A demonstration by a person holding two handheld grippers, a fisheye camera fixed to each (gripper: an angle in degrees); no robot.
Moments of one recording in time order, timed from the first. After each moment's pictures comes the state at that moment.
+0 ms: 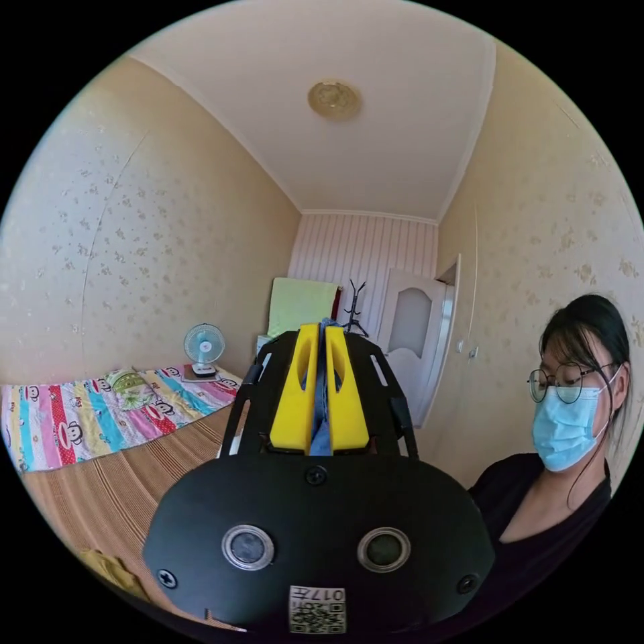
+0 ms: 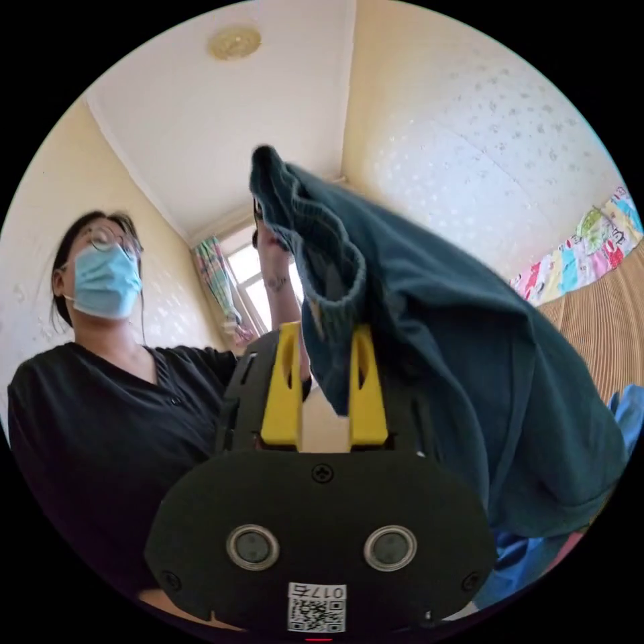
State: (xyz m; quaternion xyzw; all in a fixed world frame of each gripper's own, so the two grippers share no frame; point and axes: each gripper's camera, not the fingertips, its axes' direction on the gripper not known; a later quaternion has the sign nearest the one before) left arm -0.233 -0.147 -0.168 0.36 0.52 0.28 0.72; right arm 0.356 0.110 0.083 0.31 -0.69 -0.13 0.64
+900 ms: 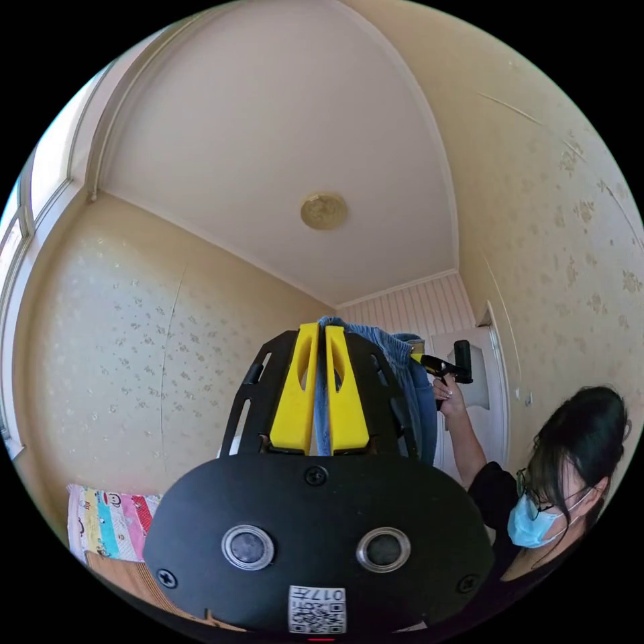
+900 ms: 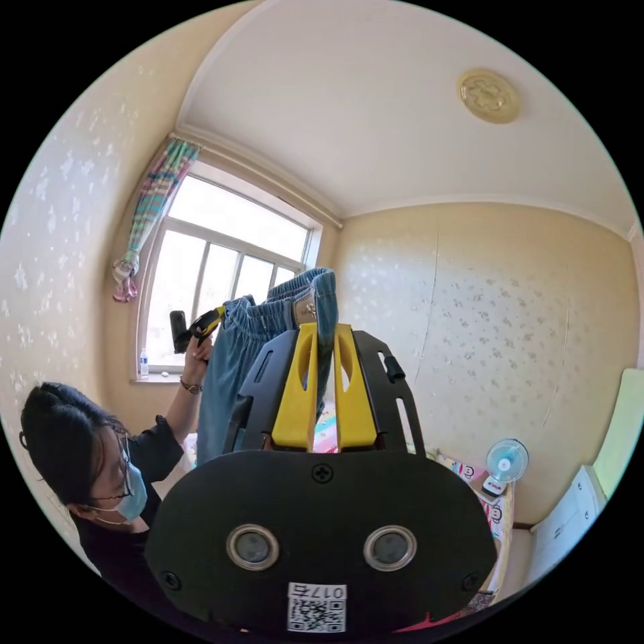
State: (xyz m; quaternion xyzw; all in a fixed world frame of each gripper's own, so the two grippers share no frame) left arm -0.355 -0.150 -0.415 0.56 0.43 0.21 0.67; right arm 0.315 -0.080 -0.527 0.49 -0.28 -0.28 0.78
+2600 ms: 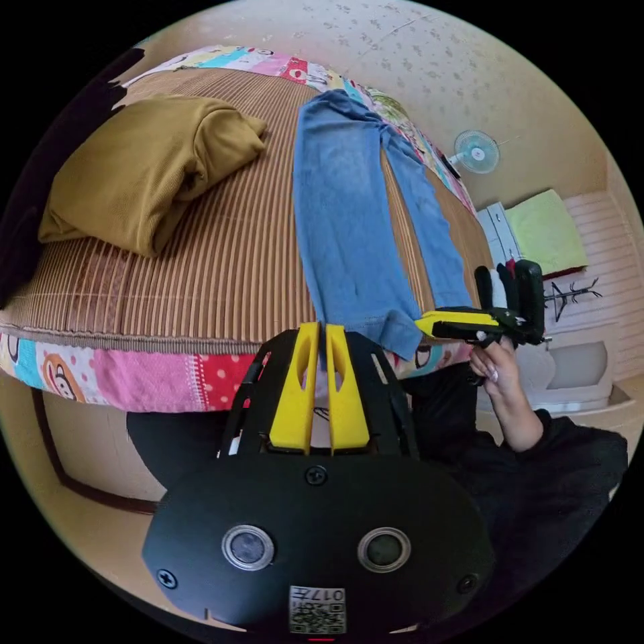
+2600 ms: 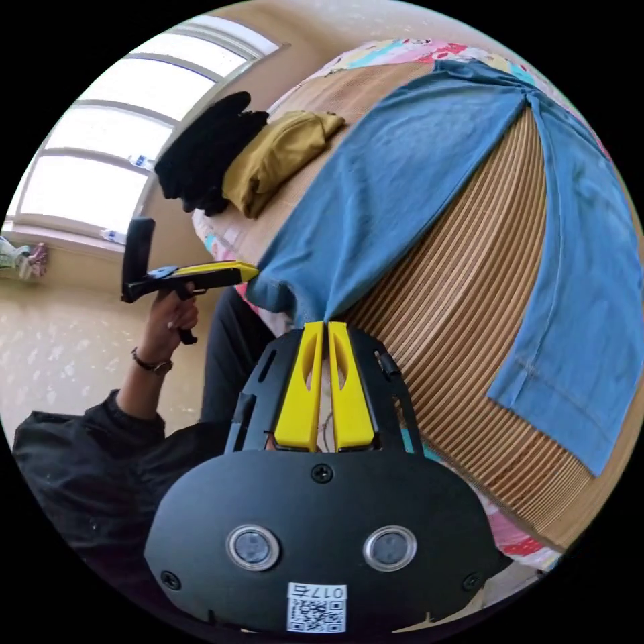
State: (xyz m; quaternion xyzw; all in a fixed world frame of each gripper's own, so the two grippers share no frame) left arm -0.275 0.002 0.251 -0.14 0.28 0.01 0.95; right arm 0.025 -0.059 0.288 -0.20 -0.38 -0.24 0.87
